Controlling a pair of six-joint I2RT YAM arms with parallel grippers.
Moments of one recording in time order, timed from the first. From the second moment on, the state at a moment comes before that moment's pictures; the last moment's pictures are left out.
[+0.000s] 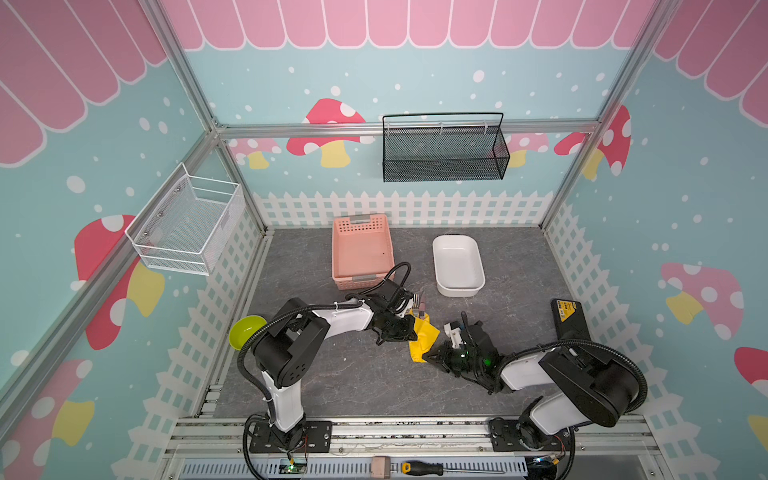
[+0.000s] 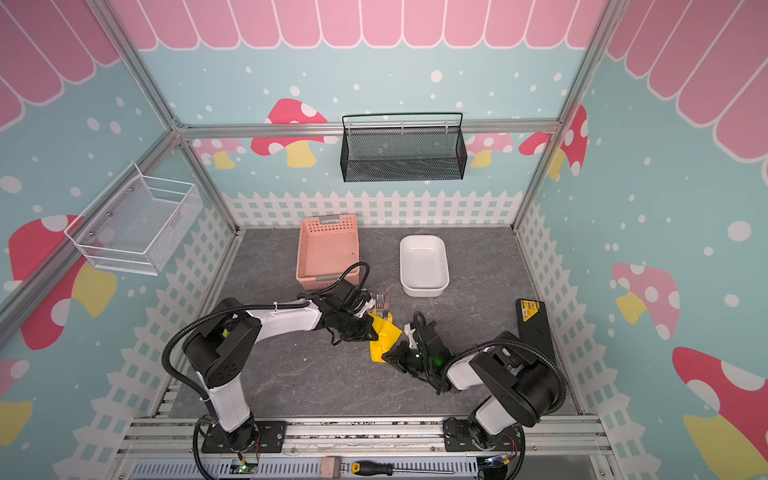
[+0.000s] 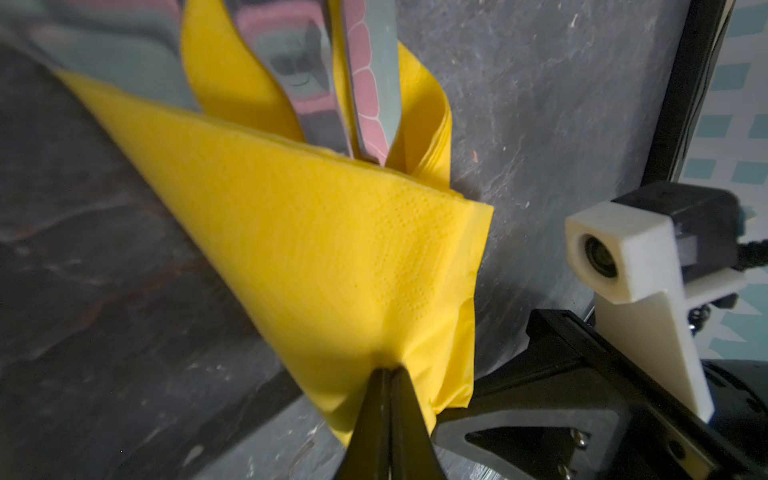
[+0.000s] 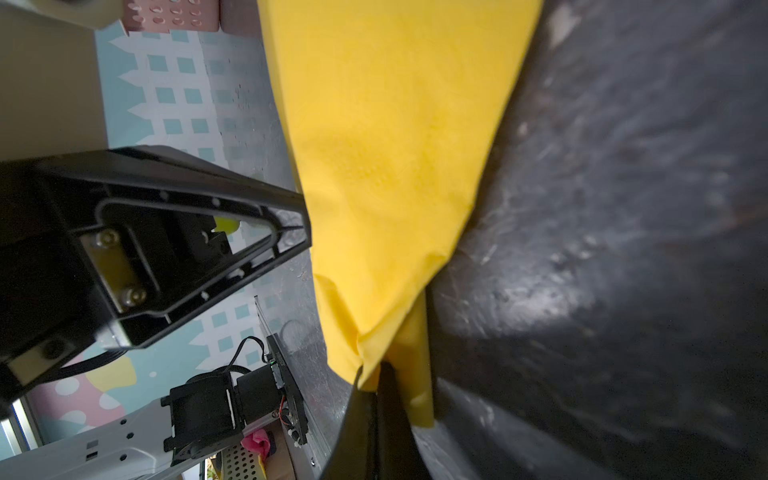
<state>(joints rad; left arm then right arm) -0.67 1.86 1.05 -0.29 0.55 -0.62 0.67 1.52 0.23 0.66 -0.45 1.21</state>
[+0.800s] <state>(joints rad) -0.67 1.91 1.07 -0.24 0.62 -0.62 0.64 1.18 0.36 0.08 -0.30 1.05</state>
